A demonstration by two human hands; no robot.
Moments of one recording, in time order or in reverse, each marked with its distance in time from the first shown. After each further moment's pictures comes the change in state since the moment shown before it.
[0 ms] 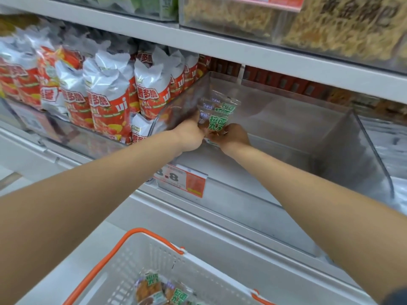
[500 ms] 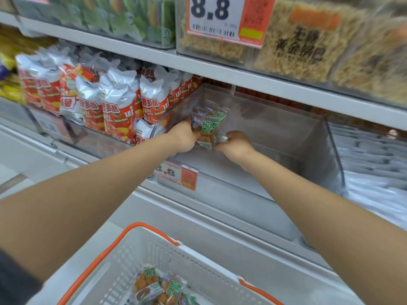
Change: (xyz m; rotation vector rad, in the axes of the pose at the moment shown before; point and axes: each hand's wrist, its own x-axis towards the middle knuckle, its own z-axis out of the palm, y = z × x) left_hand -0.030 0.016 -0.014 0.047 0.074 -0.024; right_hand -0.053 -0.011 -0.043 -0.099 -0.041 0.021
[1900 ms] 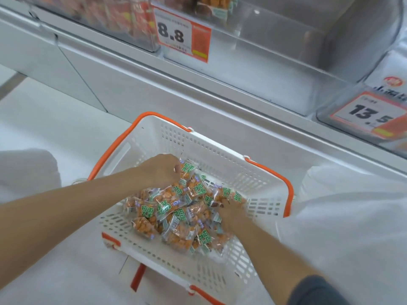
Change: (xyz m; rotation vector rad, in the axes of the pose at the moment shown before) left_hand -0.244 -0.153 0.111 0.382 -0.639 -0.163; right_hand -0.278 0.291 0.231 -0.917 -0.906 -0.033
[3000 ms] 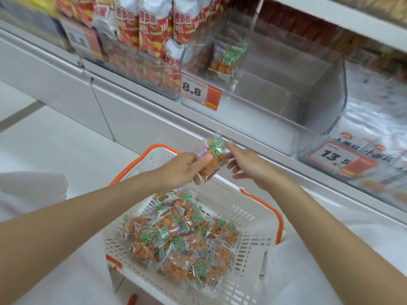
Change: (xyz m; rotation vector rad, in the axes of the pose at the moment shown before) left_hand -0.044 0.045 -0.056 -0.601 0.265 0.399; right_hand -0.149 0.009 -0.259 1.219 0.452 0.005
